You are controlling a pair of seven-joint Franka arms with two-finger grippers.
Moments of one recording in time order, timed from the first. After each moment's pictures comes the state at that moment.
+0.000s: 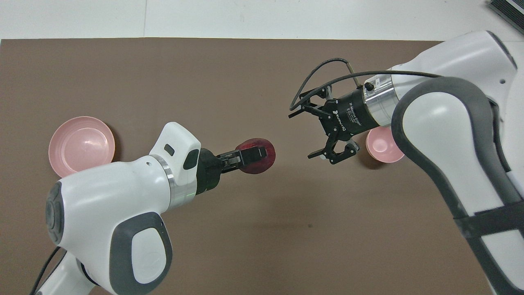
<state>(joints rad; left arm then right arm) -0.37 -0.14 -0.24 -2.13 -0.84 2.54 -0.21 0.26 0.23 -0.03 -1.60 0.81 1.73 1.12</state>
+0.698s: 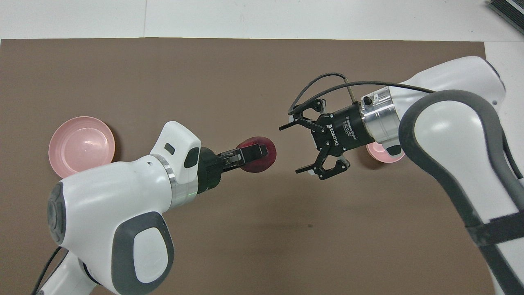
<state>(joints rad) -0.37 -0.13 -0.24 -2.12 -0.84 2.55 -0.23 0.26 0.15 -0.03 -1.76 0.98 1.77 1.12</state>
